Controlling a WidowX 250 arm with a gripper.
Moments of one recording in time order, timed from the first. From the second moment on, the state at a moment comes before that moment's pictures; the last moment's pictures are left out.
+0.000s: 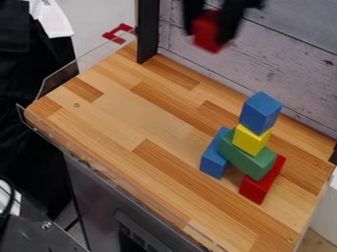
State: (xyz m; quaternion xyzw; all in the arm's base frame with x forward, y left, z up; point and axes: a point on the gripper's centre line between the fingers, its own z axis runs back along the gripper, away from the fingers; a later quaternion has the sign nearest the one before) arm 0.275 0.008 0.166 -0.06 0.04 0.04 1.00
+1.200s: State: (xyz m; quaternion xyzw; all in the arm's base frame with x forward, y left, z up) arm 0.299 0.075 0.008 -0.07 0.18 0.11 0.97
